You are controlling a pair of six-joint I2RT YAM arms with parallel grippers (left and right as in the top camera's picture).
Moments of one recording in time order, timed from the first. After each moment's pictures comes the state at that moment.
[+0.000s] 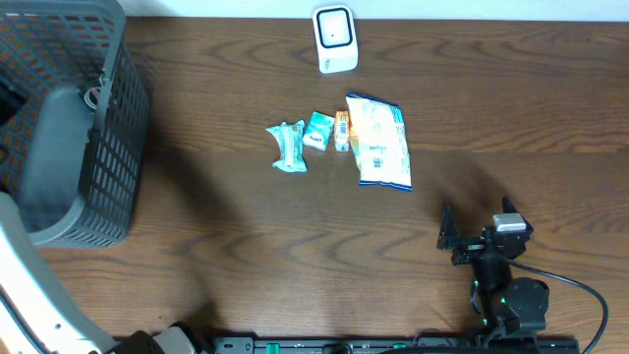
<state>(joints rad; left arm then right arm) 0.65 1.42 1.67 -0.82 0.15 -0.25 0.06 0.01 0.01 -0.07 -0.03 0.01</state>
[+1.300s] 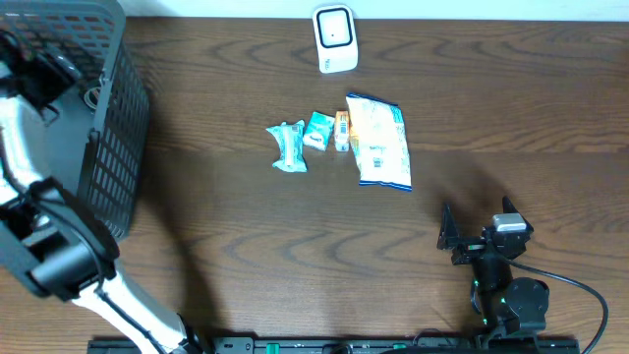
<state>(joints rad) 0.54 2.07 1.76 -0.52 0.16 -0.25 0.06 0.01 0.01 -0.07 -0.03 0.01</state>
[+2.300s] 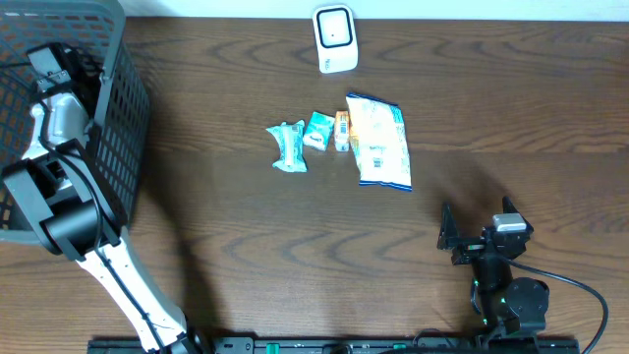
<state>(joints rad) 0.45 2.30 1.76 -0.37 0.07 -0.09 0.06 0.01 0.01 -0.07 -0.03 0.01</state>
